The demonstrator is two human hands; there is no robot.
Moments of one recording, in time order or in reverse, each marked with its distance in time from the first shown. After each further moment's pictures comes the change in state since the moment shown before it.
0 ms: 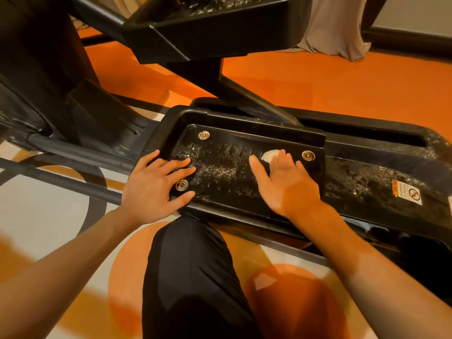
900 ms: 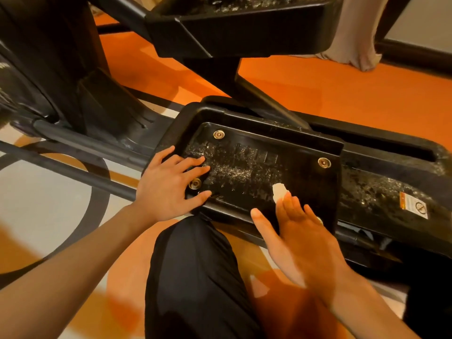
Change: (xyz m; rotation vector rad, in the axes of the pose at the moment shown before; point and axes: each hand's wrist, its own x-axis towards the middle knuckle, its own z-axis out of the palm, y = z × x) left_hand 0.000 0.003 0.004 0.004 0.045 -0.023; right_hand -0.075 -0.013 0.022 -0.072 -0.144 -0.060
